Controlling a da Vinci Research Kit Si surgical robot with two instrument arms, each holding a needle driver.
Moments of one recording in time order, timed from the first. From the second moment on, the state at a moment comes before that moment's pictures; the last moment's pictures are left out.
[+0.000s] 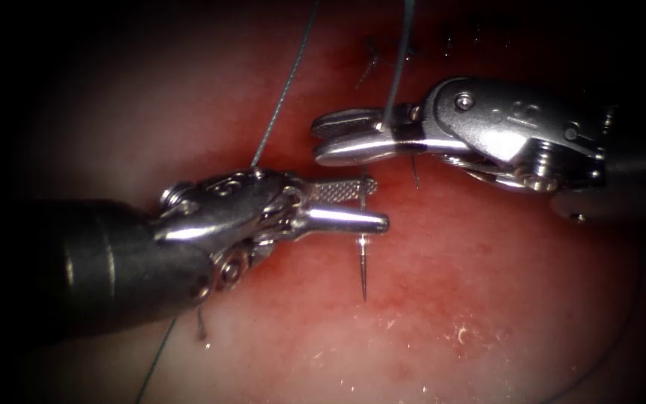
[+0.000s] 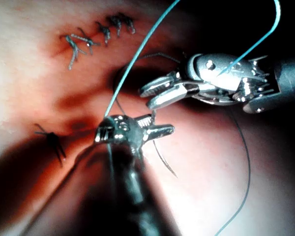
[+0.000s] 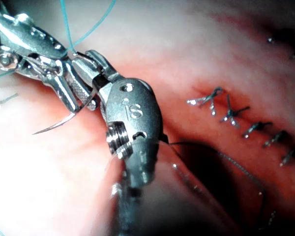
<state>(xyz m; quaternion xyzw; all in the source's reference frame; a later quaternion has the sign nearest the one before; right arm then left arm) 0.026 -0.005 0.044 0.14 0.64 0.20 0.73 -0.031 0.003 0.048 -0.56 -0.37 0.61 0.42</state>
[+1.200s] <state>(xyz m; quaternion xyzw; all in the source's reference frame) 0.027 -0.005 0.043 0.08 0.66 0.24 0.71 -0.027 0.004 0.047 -0.56 -0.38 0.58 0.44</state>
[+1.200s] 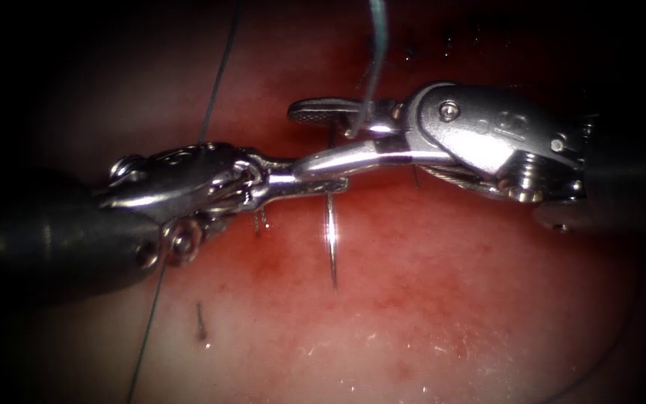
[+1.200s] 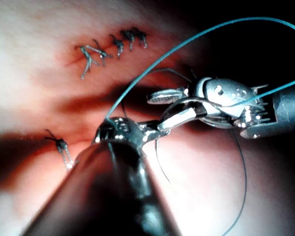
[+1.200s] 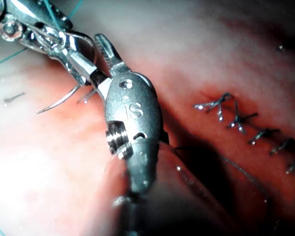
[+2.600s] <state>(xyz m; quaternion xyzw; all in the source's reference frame) 0.025 -0.003 0.044 0.05 0.65 0.22 0.73 -0.026 0.002 0.048 -0.54 -0.23 0.73 0.34</state>
